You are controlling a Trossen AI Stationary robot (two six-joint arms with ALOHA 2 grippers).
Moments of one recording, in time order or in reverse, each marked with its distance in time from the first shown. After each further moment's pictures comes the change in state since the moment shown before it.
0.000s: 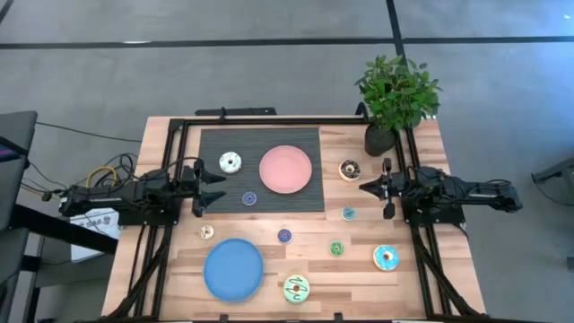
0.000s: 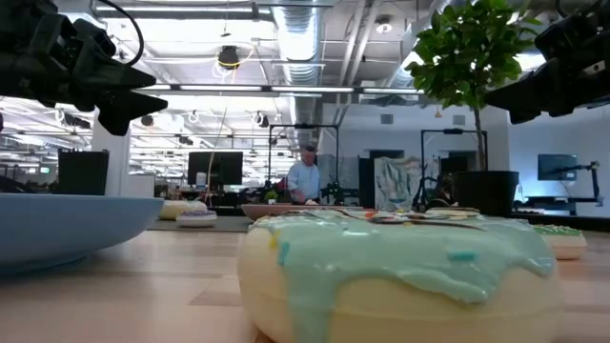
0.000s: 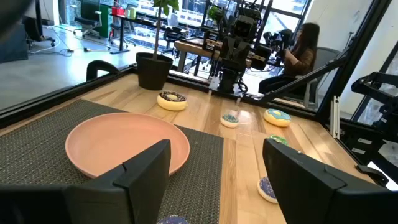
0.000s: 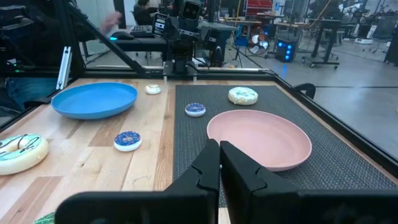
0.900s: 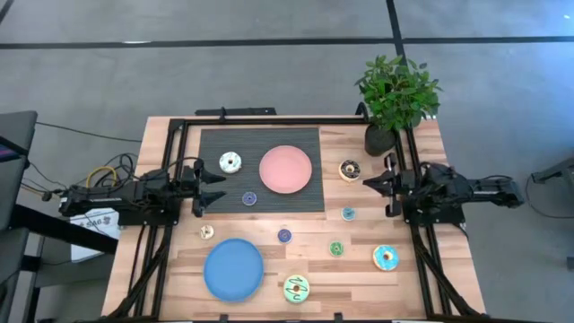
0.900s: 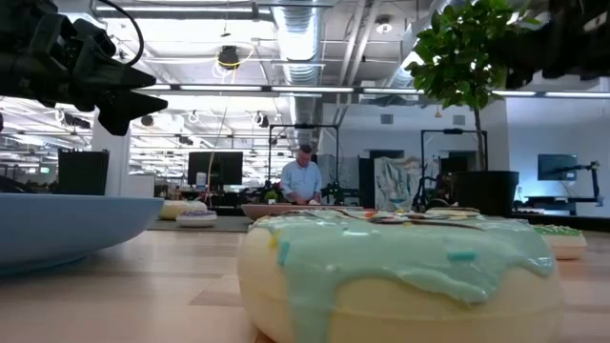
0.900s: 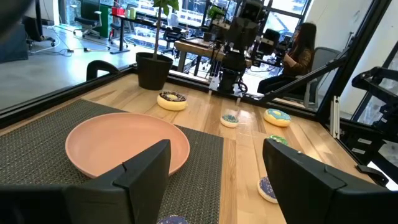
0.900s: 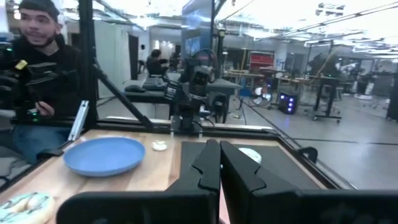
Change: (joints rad) left arm 0.000 0.000 0.000 0.000 0.000 0.000; right arm 0.059 0.086 0.067 0.242 0.002 -0.058
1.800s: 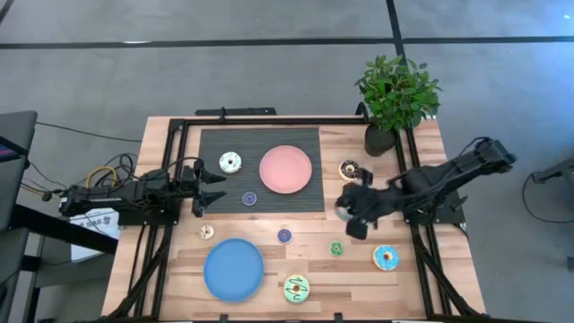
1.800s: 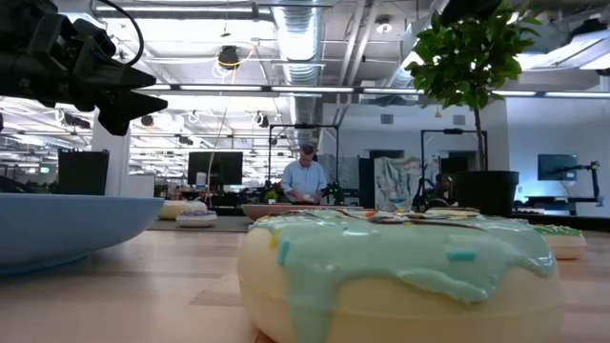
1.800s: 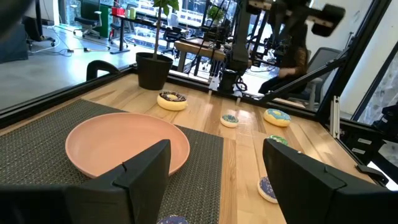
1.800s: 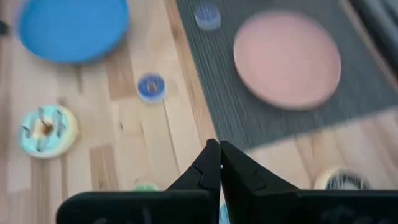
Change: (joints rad) left arm 0.000 0.000 0.000 0.000 0.000 0.000; right arm 0.382 1.230 1.115 -1.015 0.367 0.635
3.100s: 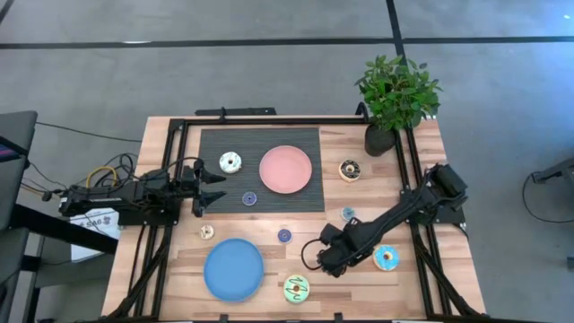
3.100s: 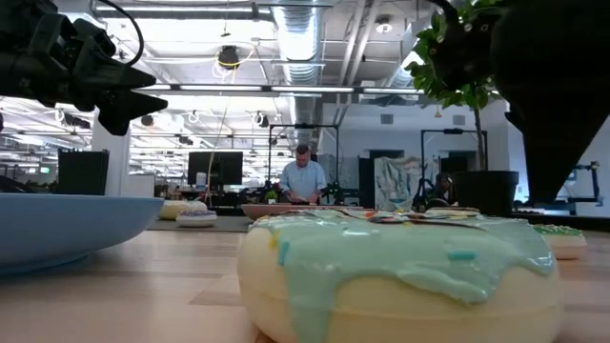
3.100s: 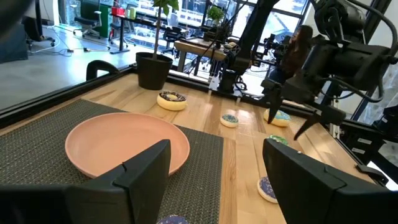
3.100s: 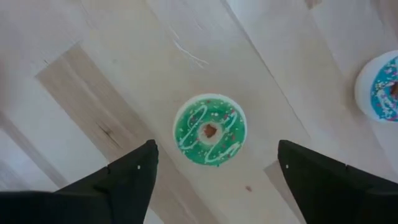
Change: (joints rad) left arm 0.000 0.000 0.000 0.000 0.000 0.000; right arm 0.125 0.532 0.013 0.015 -0.269 0.601
